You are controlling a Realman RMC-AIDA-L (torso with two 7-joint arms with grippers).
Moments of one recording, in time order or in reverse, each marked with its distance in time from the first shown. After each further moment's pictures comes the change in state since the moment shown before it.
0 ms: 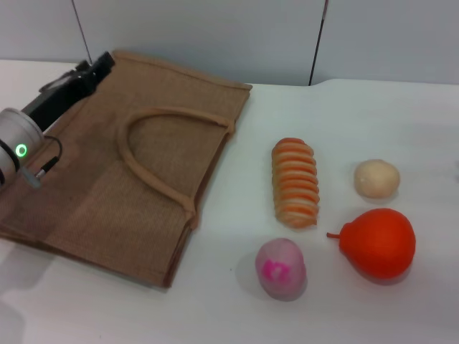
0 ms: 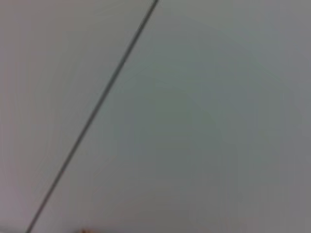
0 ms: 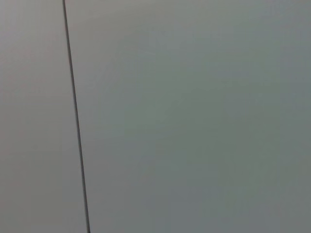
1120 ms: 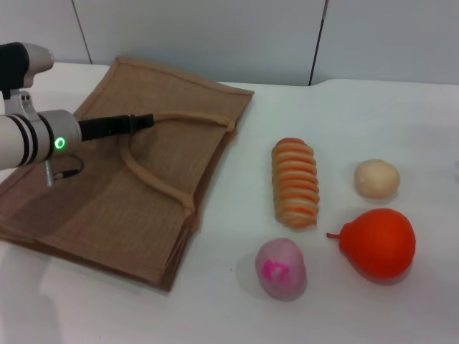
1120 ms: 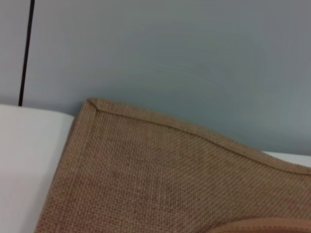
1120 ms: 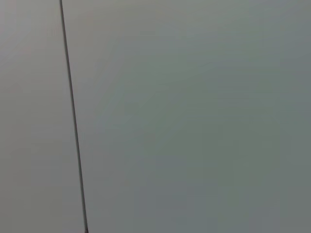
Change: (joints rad) left arm -0.164 0.003 0.000 0.139 0.818 0.318 -0.608; right arm -0.001 0.000 0.001 0.000 -0.001 0.011 0.000
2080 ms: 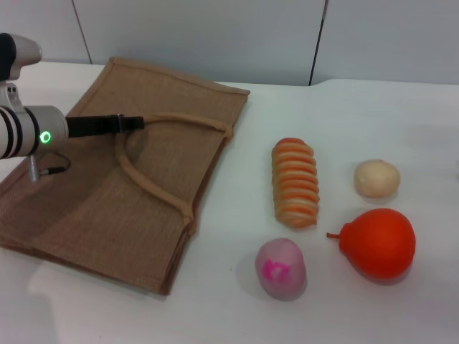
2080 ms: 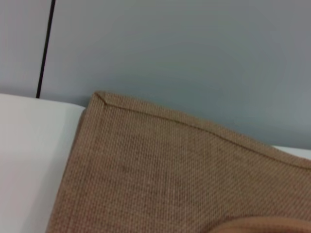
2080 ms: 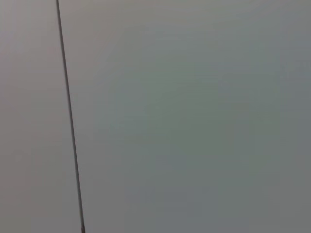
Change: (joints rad) left arm 0.017 -0.017 0.001 0.149 0.191 -0.087 -0.223; right arm 0.001 -0.002 0.000 0.000 0.002 0.012 0.000
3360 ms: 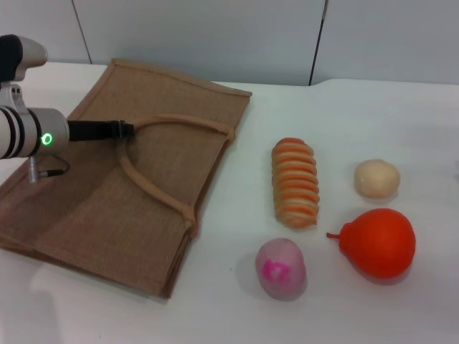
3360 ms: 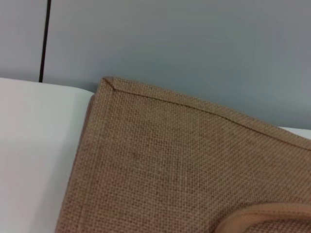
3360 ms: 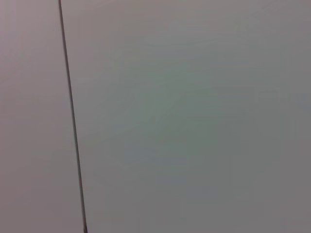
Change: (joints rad) left arm -0.016 0.003 -0.001 -0.005 0.079 0.009 -0.047; right arm 0.002 0.000 0.000 0.001 -0.004 0.000 0.000
